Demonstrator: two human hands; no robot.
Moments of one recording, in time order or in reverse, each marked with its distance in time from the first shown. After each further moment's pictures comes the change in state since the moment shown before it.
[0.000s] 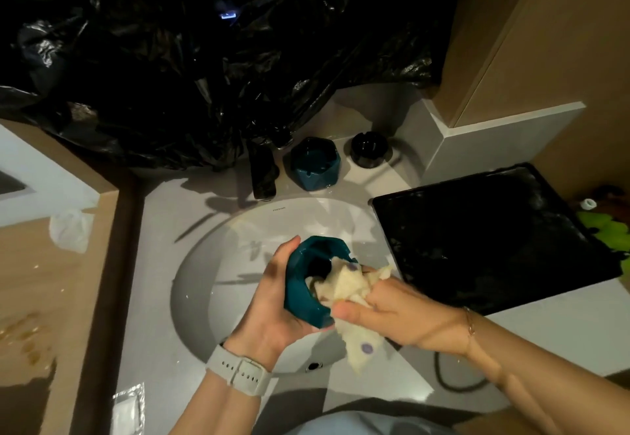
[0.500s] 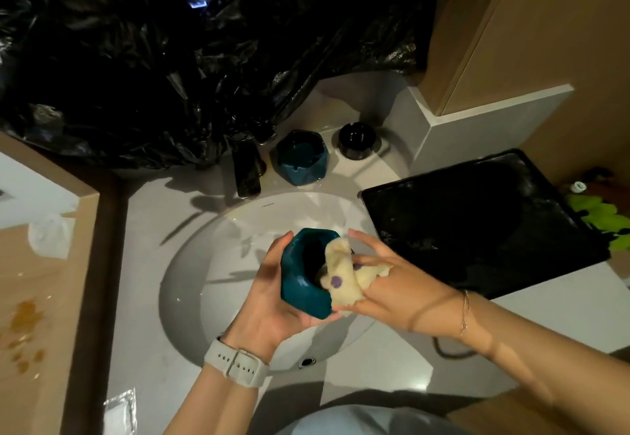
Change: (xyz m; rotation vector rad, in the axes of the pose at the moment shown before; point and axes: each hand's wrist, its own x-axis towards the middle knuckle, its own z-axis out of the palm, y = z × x) left_hand 0.006 0.000 0.014 0.026 -0.030 -0.043; right_hand 0.003 0.021 -0.014 -0.503 0.056 -0.110
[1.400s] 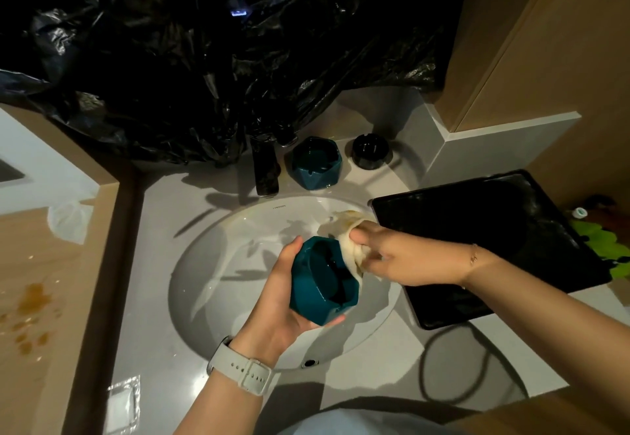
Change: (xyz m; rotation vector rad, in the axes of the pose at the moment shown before) left_hand -0.011 -0.009 -0.014 0.138 0.096 0.139; right_hand 0.028 0.009 -0.039 0.288 -0.201 0.133
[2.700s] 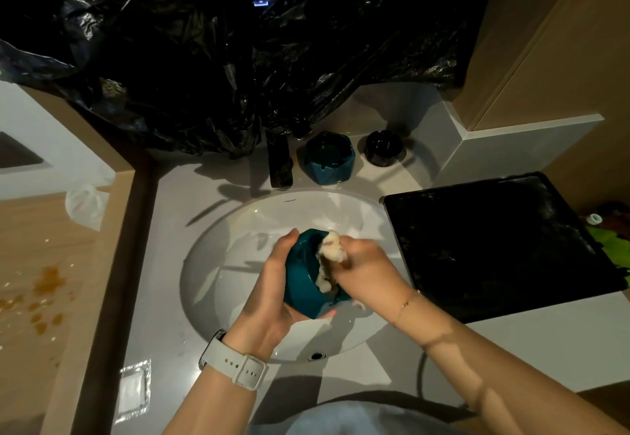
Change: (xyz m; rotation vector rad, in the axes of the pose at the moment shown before) left_hand -0.013 0.009 -0.010 0.013 0.108 0.105; right_hand 0.041 -0.028 0.069 -0.030 0.511 0.220
